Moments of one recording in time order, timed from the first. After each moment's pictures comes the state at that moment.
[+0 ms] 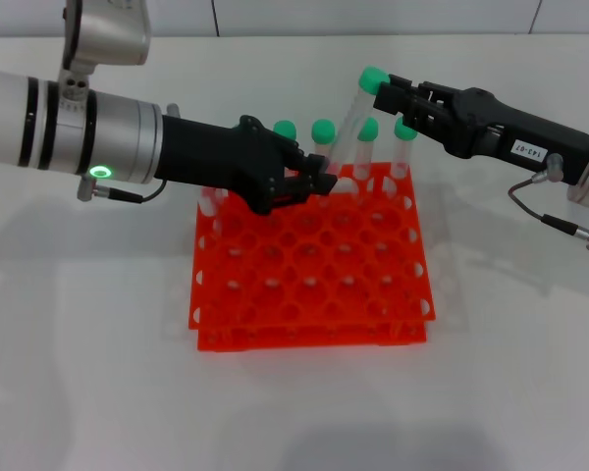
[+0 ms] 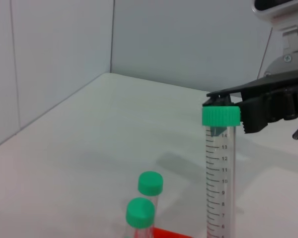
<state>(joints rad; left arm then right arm) -0.78 -2.04 0.98 0.58 1.98 1.42 -1.46 0.65 2.03 -1.08 -0.28 -1.21 -1.50 1.33</state>
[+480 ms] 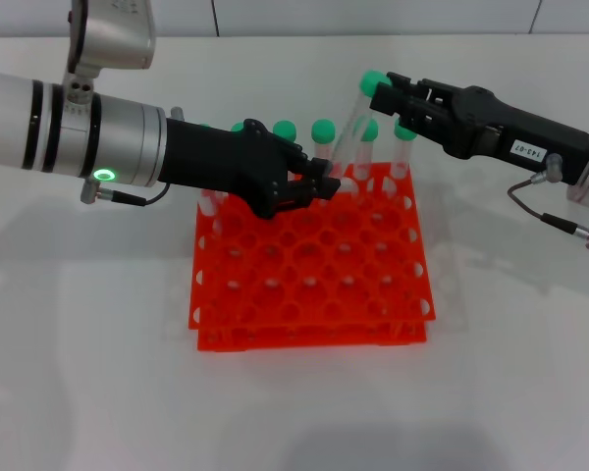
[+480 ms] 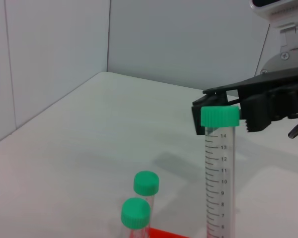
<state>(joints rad) -0.78 -2.04 0.98 0.58 1.98 1.42 -1.46 0.65 2.03 -1.08 -0.28 -1.21 -1.50 1.31</state>
